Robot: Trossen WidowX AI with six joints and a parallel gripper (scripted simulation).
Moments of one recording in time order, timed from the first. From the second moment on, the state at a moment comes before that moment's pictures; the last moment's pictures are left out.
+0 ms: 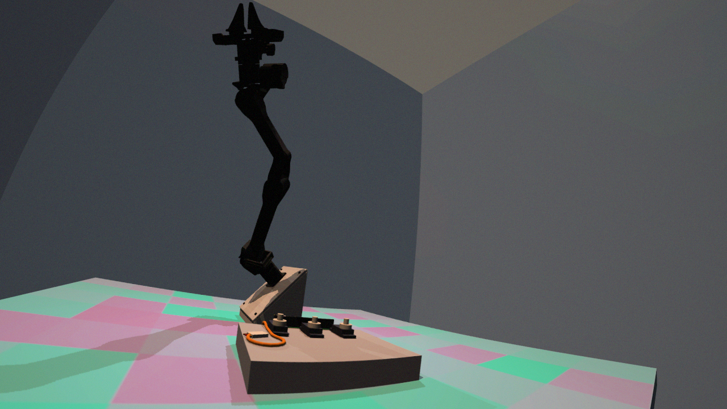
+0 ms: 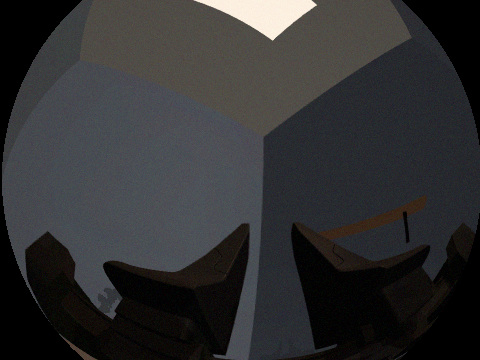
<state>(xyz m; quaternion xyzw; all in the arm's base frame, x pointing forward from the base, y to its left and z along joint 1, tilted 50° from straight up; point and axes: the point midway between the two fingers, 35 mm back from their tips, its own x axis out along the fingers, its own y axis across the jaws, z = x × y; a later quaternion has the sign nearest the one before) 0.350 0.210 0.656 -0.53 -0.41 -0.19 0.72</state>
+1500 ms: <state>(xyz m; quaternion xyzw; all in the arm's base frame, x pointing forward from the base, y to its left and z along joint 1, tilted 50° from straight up) 0.244 0.208 0.698 -0.47 -0.49 -0.22 0.70</state>
